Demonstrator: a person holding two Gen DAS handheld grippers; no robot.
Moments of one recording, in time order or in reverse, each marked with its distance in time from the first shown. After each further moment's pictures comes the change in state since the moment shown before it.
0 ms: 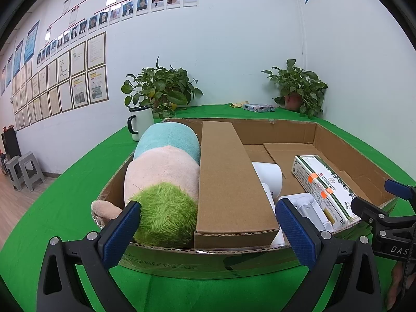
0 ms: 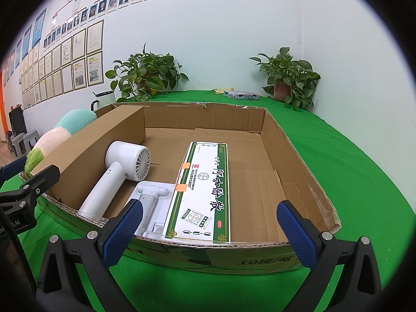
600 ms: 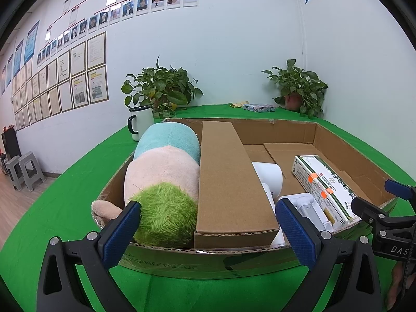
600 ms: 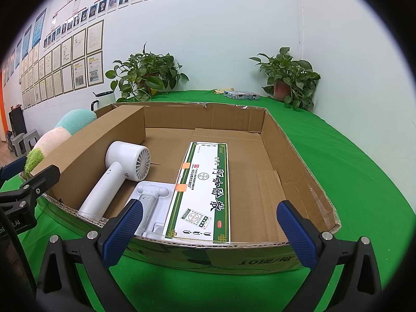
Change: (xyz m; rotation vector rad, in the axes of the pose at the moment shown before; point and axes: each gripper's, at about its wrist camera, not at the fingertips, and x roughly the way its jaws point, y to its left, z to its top) left arm -0.003 -0.003 -0.001 -0.002 -0.001 0.008; right arm 0.000 0.000 0.000 0.000 0.000 -0.001
